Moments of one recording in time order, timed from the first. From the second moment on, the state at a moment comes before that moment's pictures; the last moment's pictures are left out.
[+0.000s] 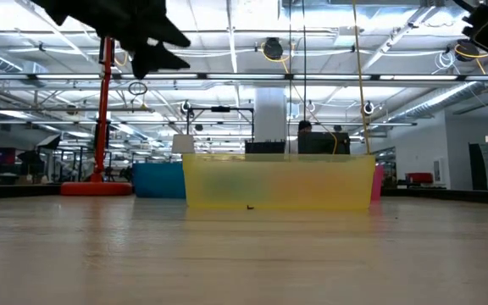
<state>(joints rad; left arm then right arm) 0.16 1.08 0.75 -0.09 0.06 -0.26 0.64 0.83 0.71 -0.70 0.08 2.16</state>
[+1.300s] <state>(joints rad) 0.15 0.77 0.54 0.01 0.14 -0.32 0.78 1.05 0.56 -0.62 -0.13 2.14</state>
